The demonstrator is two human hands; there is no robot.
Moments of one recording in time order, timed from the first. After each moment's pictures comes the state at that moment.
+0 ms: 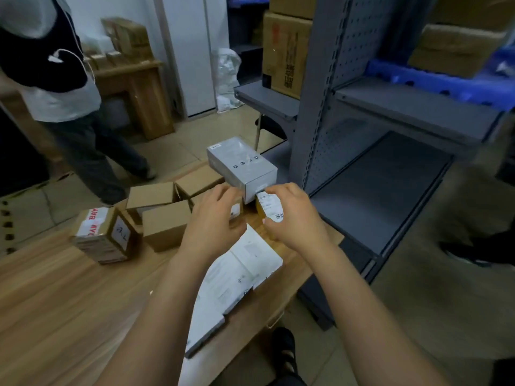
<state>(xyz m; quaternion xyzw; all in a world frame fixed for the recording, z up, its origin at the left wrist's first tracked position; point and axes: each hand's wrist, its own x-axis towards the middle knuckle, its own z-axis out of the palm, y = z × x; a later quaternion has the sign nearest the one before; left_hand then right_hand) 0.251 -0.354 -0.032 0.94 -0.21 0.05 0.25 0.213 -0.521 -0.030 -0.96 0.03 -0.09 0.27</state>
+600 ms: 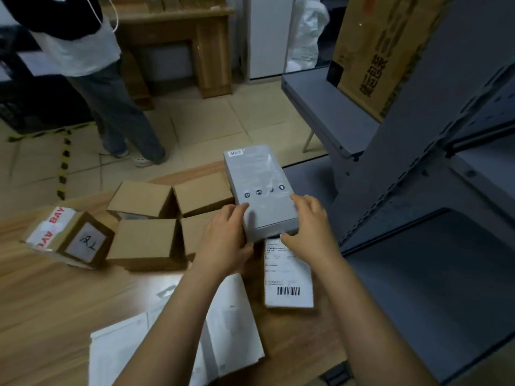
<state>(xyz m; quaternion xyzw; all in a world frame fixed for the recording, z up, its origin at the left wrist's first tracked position) 0.420 -0.435 -0.117 0.97 -0.04 -0.04 0.25 0.446 -0.620 -0.109 -0.95 -0.02 0.08 0.29</state>
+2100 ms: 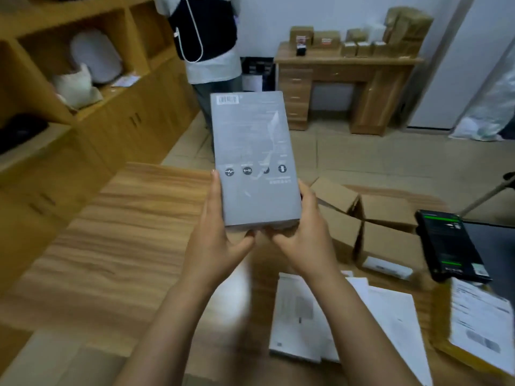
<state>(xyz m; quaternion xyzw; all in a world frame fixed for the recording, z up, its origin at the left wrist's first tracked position) 0.175 -0.174 -0.042 0.87 0.20 0.30 0.34 0.279 -0.308 -0.041 -0.76 -0.31 0.09 0.56</state>
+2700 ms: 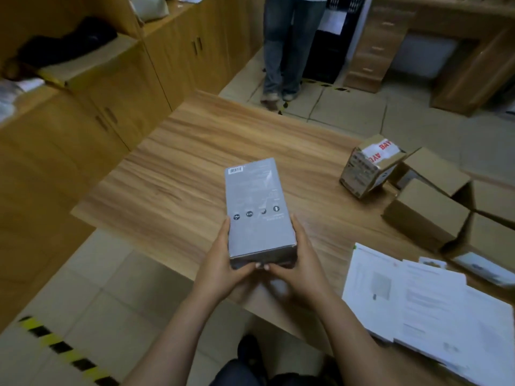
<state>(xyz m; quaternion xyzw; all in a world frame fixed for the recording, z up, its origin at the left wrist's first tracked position) 0.014 -0.108 -0.188 0.77 0.37 0.17 0.49 0.161 -0.228 -0.193 -0.74 -0.36 0.31 0.48</state>
